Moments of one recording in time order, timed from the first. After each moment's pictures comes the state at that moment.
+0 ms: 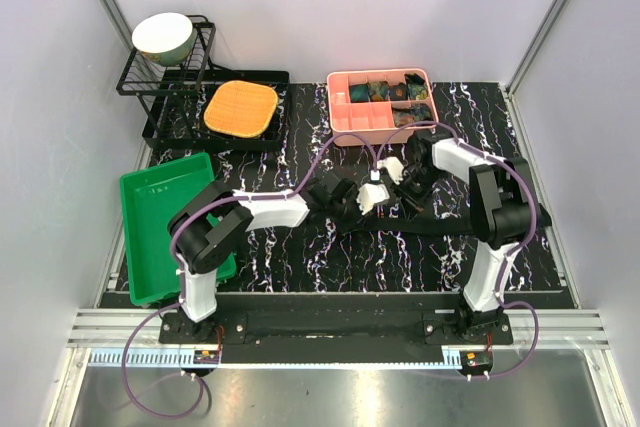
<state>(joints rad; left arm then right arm) -0.86 1.90 1.09 0.01 0.32 0.27 0.23 1.91 1.25 -0.91 -0.34 -0.72</state>
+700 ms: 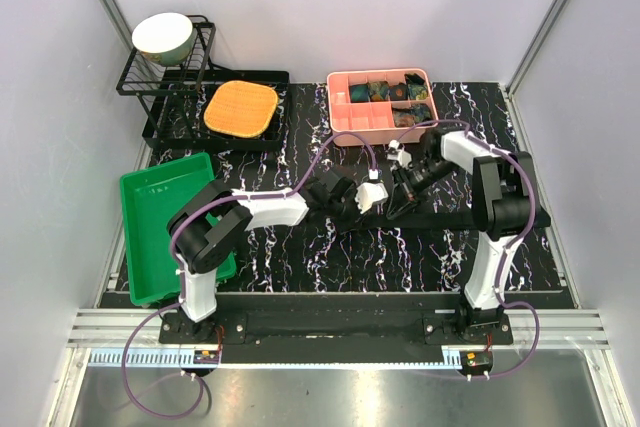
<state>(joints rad) -0.85 1.90 1.10 -0.03 0.32 0.27 0.14 1.99 1.36 -1.10 -0.84 -0.31</state>
